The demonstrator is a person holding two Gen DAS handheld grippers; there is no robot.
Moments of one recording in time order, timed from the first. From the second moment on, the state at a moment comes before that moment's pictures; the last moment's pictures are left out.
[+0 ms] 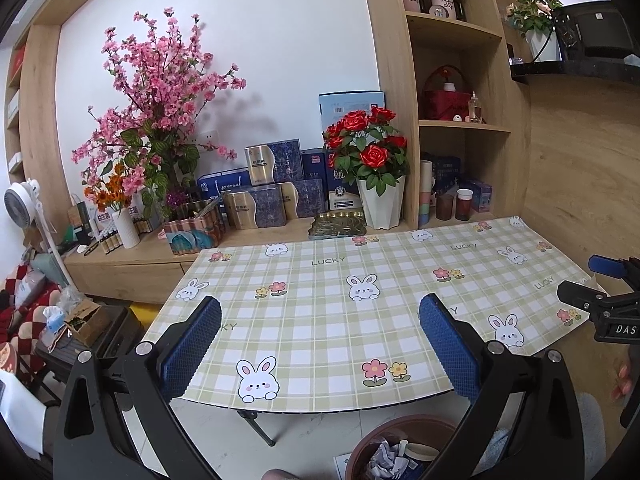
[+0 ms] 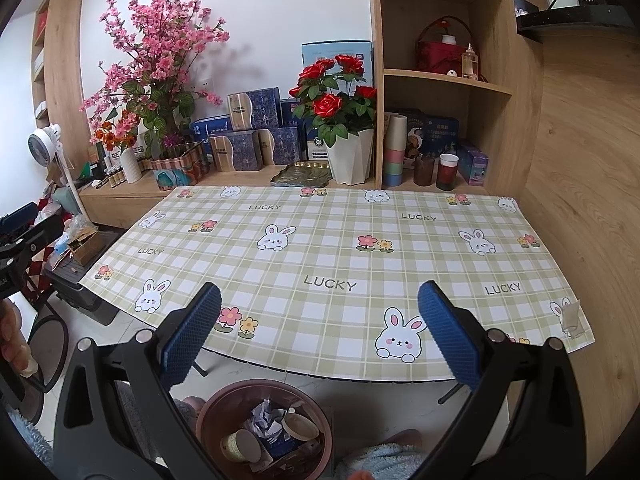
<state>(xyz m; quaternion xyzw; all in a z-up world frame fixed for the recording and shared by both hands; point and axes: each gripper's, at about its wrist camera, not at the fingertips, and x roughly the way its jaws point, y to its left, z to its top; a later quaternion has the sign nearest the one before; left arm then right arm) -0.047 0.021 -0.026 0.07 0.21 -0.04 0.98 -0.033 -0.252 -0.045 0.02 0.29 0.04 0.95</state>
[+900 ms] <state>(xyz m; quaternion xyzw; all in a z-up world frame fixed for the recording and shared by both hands) -0.054 0.027 -0.026 0.05 0.19 -0.04 0.98 -0.032 -0.245 -0.041 0.01 0.28 0.06 0.96</state>
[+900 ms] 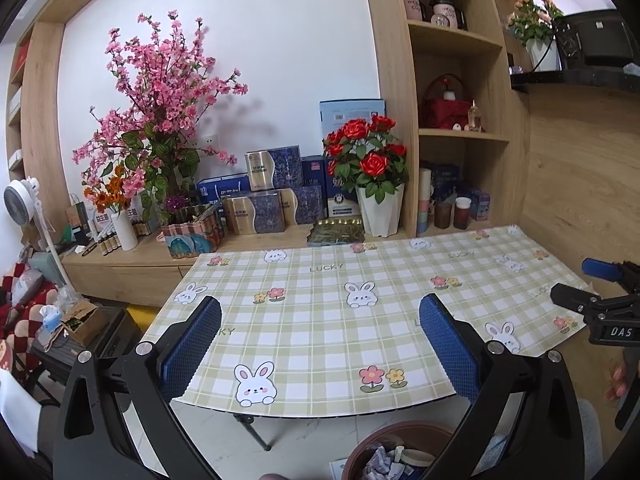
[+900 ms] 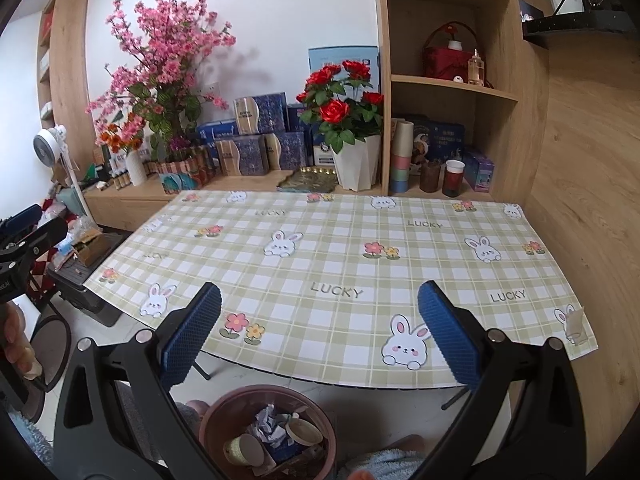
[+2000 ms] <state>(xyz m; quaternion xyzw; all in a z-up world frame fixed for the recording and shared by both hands) -0.052 0.034 -0.015 0.07 0.20 -0.01 0.98 -0.033 -0.249 -0.033 0.02 0.27 0.02 0.96</state>
